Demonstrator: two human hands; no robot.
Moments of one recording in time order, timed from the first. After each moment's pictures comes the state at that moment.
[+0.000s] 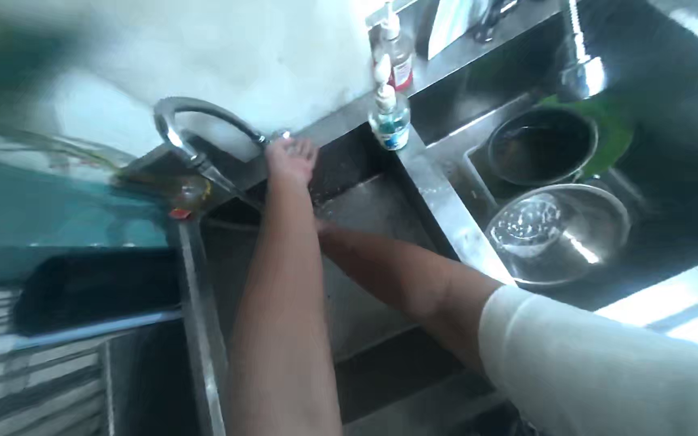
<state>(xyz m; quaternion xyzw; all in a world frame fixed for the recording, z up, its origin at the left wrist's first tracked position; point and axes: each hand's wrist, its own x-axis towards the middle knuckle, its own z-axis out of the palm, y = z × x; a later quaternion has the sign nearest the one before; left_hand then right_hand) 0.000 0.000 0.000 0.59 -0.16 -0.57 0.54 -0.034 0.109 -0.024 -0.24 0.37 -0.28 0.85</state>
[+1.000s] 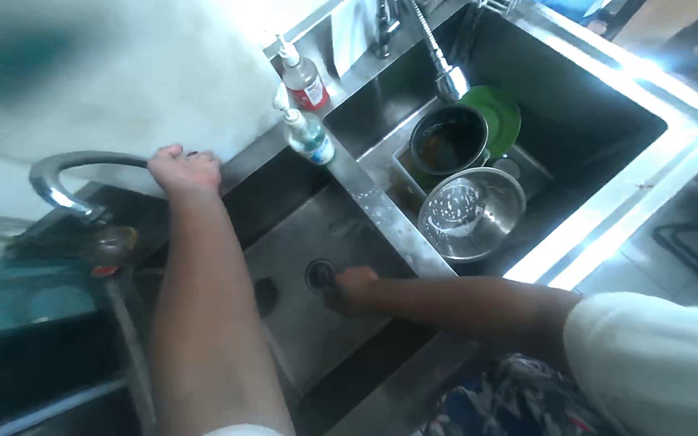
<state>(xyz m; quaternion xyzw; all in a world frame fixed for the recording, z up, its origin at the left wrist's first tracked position) 0.009 -0.037 0.016 0.53 -0.21 -0.54 0.61 -0.138 0.229 -0.055 -0.64 0.53 0.04 0.55</state>
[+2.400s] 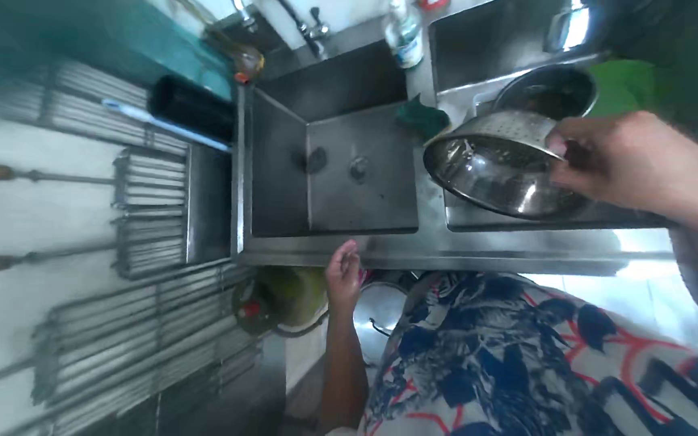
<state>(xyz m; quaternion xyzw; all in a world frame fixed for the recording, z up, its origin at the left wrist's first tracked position) -0.102 0.494 -0.005 0.76 -0.39 -0.32 0.41 -0.472 0.281 0.085 -0.85 0.44 -0.16 0.25</state>
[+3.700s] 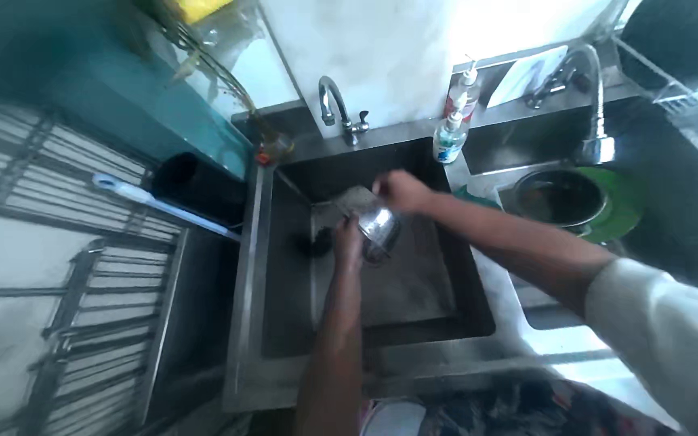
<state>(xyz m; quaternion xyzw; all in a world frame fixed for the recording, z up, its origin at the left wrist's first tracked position) 0.046 0.226 0.010 0.75 -0.29 -0.41 0.43 -0.094 0.123 0.027 -0.81 0.43 -0.11 0.39</state>
